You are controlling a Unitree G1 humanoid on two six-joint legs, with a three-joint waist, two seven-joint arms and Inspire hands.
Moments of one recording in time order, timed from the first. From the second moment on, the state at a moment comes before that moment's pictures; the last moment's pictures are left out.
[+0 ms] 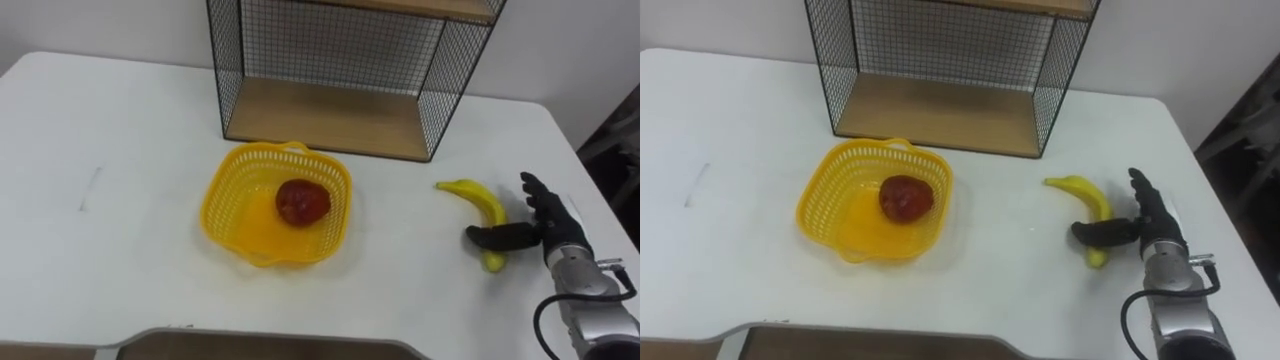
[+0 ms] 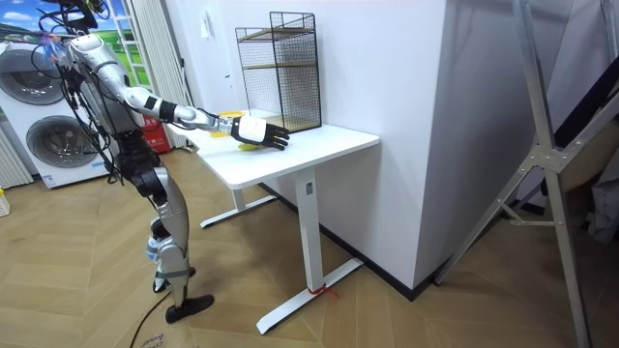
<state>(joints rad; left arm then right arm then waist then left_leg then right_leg) 0.26 0.23 0.11 1.02 0.36 0.13 0.05 -0.25 -0.42 -0.12 0.89 -0.15 -0.06 -0.03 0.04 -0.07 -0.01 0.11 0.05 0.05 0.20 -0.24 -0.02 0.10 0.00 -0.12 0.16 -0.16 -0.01</state>
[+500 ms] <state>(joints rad) 0.25 0.24 0.12 1.02 0.37 0.13 0.06 -0.21 -0.42 -0.14 0.89 -0.23 -0.07 -0.03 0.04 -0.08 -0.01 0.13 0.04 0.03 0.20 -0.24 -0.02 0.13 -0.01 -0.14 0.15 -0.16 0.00</state>
